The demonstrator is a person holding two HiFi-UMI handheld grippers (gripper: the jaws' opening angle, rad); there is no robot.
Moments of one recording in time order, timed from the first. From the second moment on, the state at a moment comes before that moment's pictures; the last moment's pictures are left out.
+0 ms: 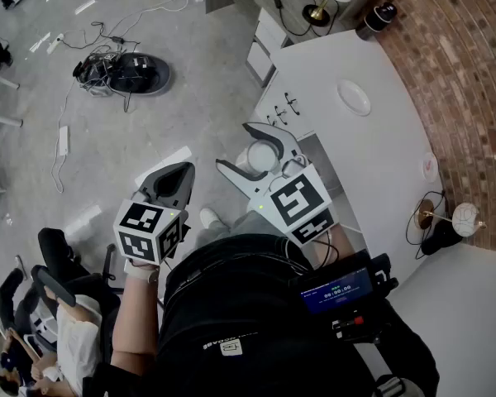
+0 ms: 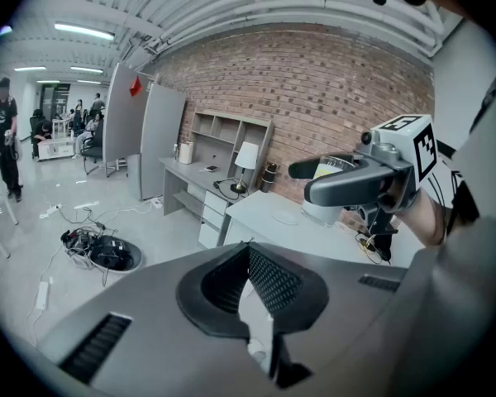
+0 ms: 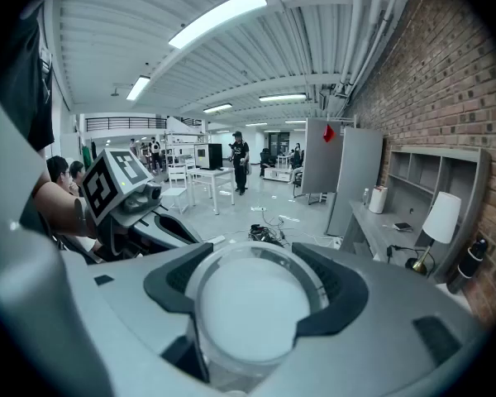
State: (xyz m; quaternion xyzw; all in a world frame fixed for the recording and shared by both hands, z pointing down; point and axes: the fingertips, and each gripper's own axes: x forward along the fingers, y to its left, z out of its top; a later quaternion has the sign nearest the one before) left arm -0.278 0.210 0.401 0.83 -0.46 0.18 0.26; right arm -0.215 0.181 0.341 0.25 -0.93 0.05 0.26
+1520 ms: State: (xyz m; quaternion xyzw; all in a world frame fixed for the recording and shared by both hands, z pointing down) left arm -0.192 0.191 0.398 0.84 -0.44 0.21 0.25; right arm -0.107 0.153 0.334 0.33 -0.92 0.08 0.22
